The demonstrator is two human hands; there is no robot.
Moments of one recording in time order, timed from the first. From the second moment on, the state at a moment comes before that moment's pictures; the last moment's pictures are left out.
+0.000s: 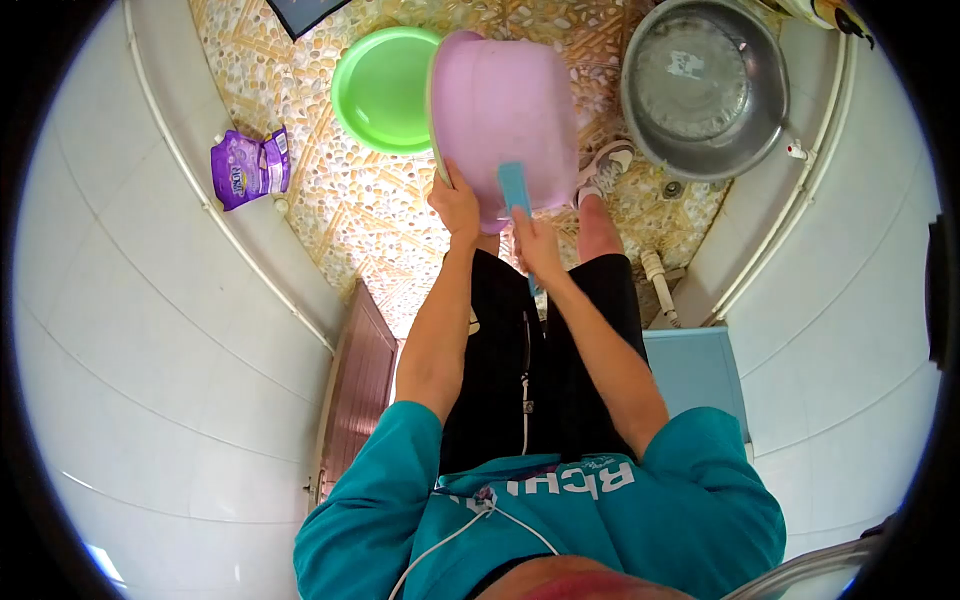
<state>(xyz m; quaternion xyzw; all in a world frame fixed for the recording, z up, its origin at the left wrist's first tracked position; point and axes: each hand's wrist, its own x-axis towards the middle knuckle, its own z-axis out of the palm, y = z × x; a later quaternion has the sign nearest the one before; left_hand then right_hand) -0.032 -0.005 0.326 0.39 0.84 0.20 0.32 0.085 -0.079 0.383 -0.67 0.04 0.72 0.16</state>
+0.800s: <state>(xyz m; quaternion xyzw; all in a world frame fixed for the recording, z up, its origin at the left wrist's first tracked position) -0.027 -0.003 0.331 0.43 0.83 0.18 0.31 0.074 -0.036 0.389 -0.65 0.15 0.72 0.19</state>
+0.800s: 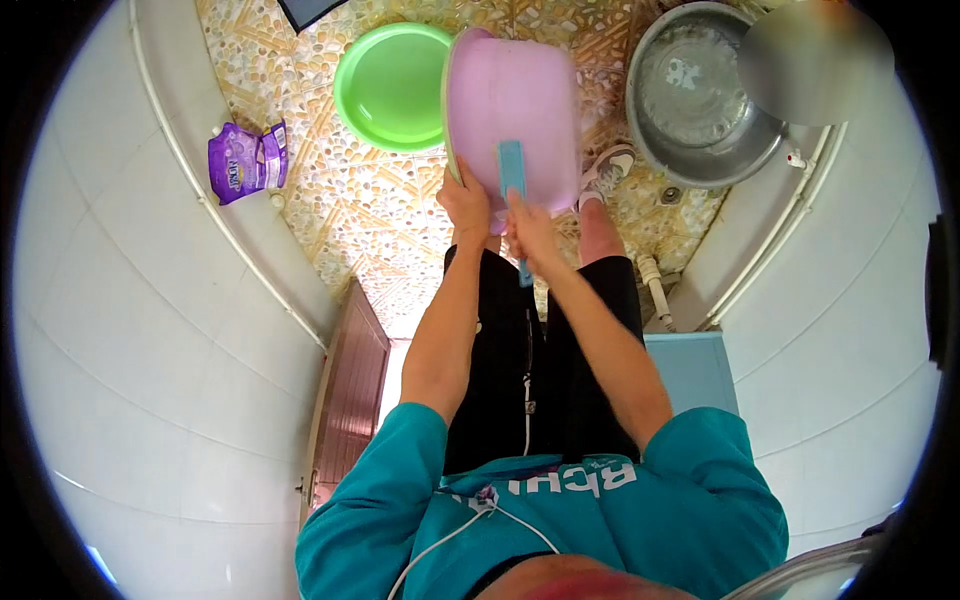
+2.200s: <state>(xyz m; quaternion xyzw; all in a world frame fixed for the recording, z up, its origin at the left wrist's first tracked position) 0.004 0.037 0.320 0.46 0.83 0.21 0.24 0.155 0.039 0.361 -0.67 -0.11 0.70 0.22</state>
